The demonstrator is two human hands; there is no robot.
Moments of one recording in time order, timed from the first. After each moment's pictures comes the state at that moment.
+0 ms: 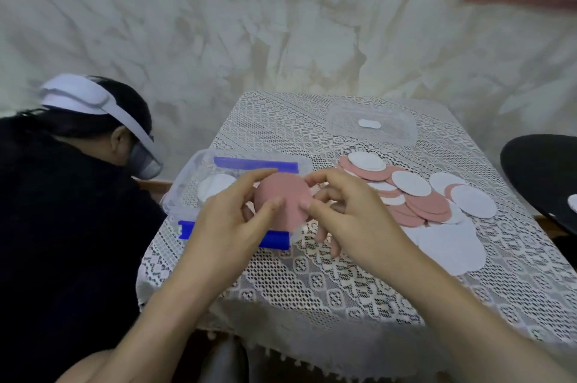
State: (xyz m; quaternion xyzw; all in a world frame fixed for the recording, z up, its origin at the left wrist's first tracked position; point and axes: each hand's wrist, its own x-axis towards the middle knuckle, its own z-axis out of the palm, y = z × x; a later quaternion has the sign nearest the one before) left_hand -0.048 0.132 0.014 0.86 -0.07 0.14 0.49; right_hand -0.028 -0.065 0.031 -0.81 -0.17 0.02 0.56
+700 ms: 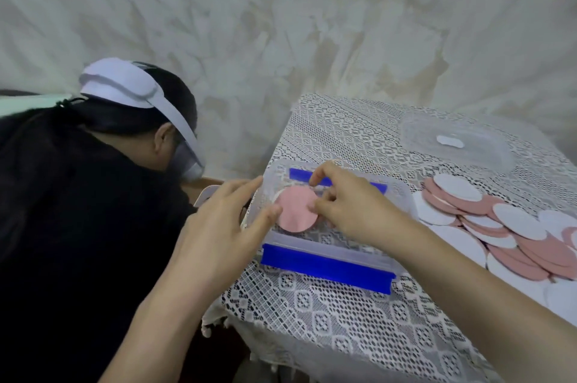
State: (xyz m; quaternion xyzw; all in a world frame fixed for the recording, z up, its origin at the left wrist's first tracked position) left_hand -0.027 0.255 0.009 0.93 0.03 0.13 0.33; right_hand 0.066 0.059 0.016 -0.92 -0.19 0.09 0.34
